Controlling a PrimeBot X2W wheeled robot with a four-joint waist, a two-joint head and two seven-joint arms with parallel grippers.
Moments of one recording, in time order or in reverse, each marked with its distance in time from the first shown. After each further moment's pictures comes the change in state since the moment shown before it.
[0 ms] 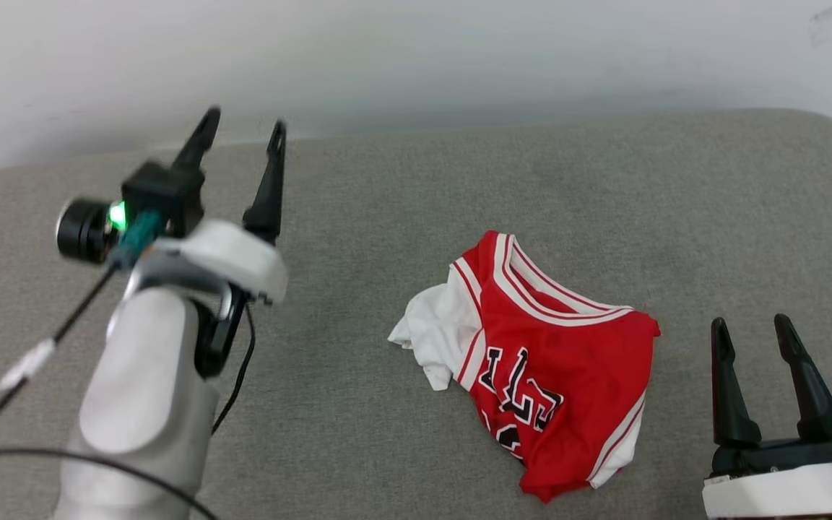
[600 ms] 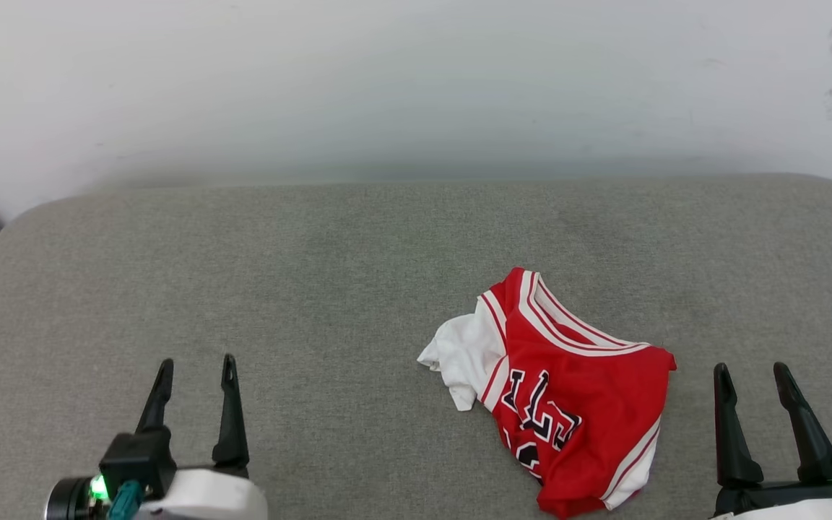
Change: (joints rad) left arm 0.616 -0.096 0.125 -0.274 0.025 0.144 -0.095; right arm 0.070 0.000 -0.016 0.045 0.032 0.000 0.000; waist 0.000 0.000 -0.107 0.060
